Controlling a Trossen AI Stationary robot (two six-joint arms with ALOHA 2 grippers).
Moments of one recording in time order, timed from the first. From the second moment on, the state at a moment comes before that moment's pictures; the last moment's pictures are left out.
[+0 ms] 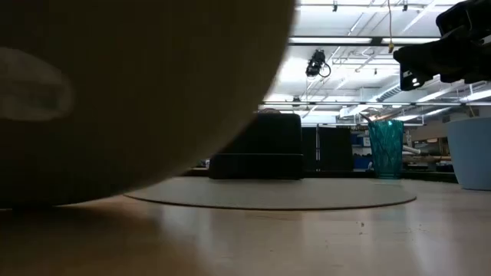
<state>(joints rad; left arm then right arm) -0.79 2.21 2.20 -1.16 0.04 -0.92 -0.01 0.06 0.01 0.10 -0.15 -0.06</state>
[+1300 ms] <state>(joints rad) -0.65 2.22 1.87 -1.21 -0.10 -0.38 0.00 0.22 0.36 -0.03 0.07 0.35</state>
